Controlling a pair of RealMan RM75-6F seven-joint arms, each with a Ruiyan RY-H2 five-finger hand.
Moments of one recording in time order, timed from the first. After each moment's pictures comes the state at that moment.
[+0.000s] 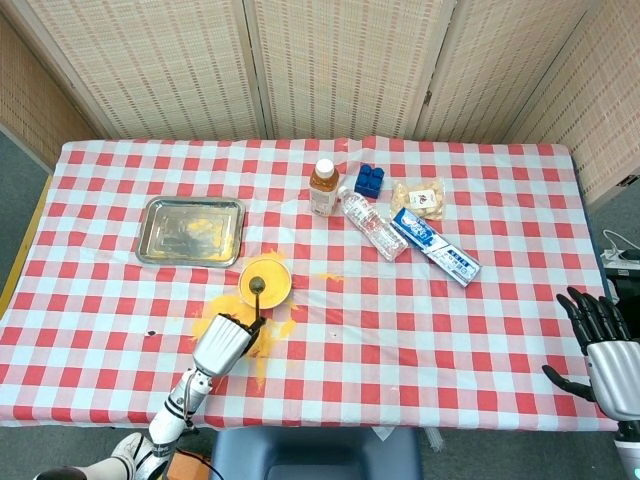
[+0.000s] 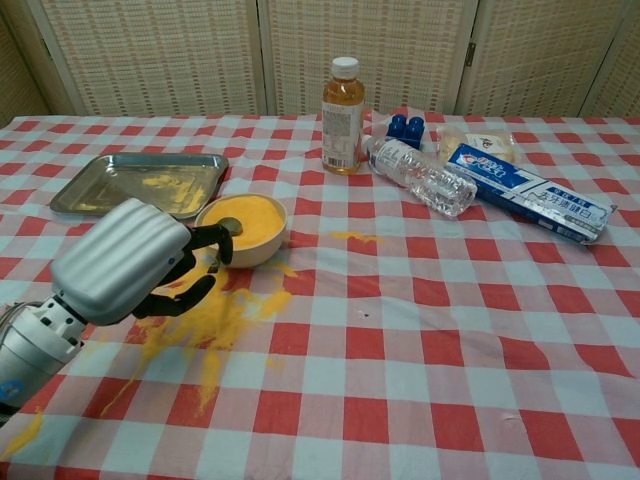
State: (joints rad) left arm -0.52 -2.05 0.01 -0.66 1.72 1.55 0.13; right arm 0.00 -1.04 0.01 -1.64 -1.62 1.57 0.06
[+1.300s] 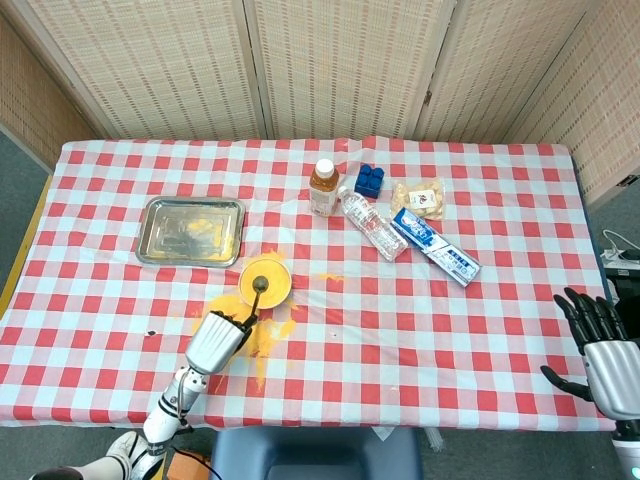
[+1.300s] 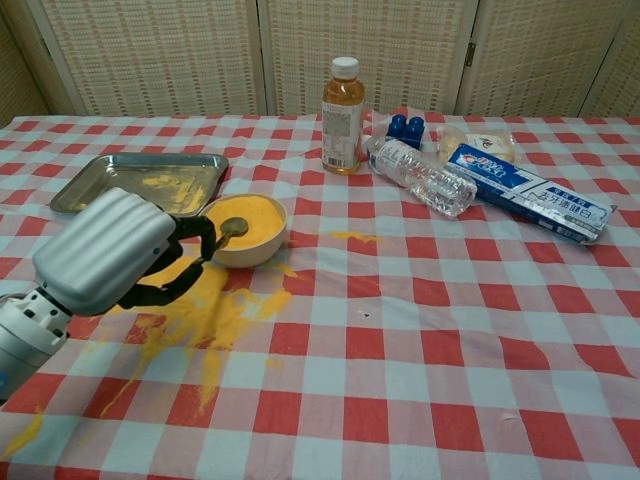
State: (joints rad) left arm -0.51 -2.03 0.01 -0.65 1.72 1.59 0.13; right arm 0.01 -1.05 0.01 -1.64 -1.62 1.56 0.04
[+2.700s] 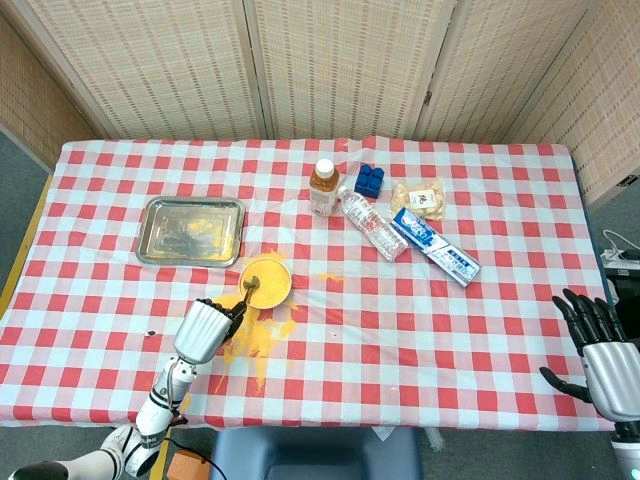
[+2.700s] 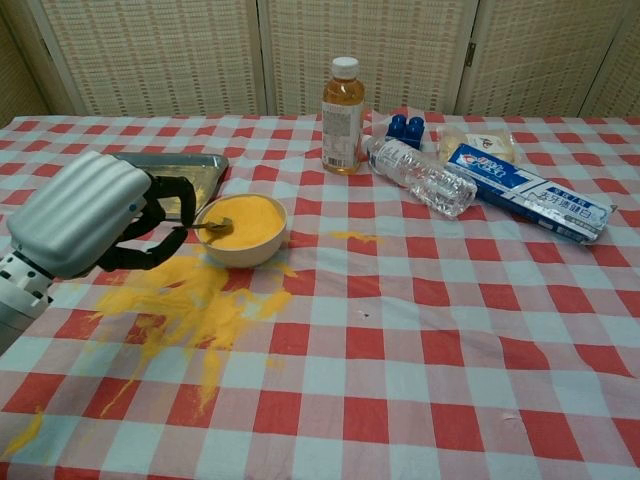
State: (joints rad) left arm -0.53 -1.95 -0.04 -0.77 1.69 1.60 0.12; right arm 0.01 -1.05 0.00 -1.64 -1.62 1.57 0.04
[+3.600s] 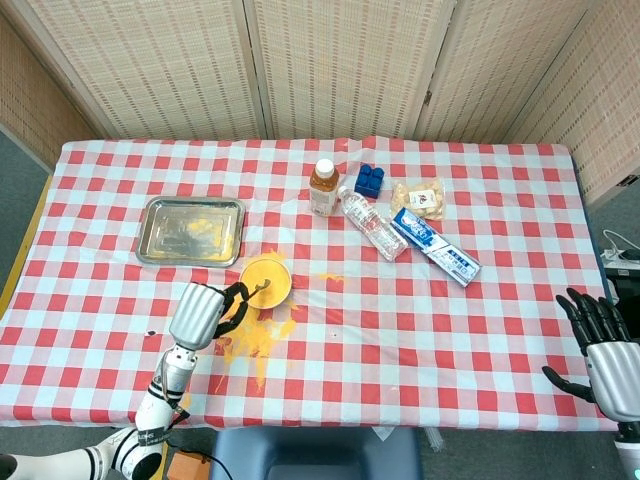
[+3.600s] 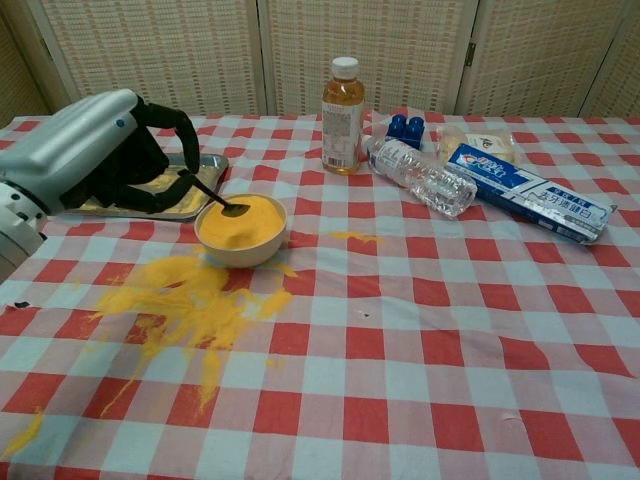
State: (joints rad) left arm -0.55 -1.71 -0.15 -1.38 1.52 1.43 0.16; right arm 0.00 -1.04 0.01 -1.64 -1.62 1.57 0.06
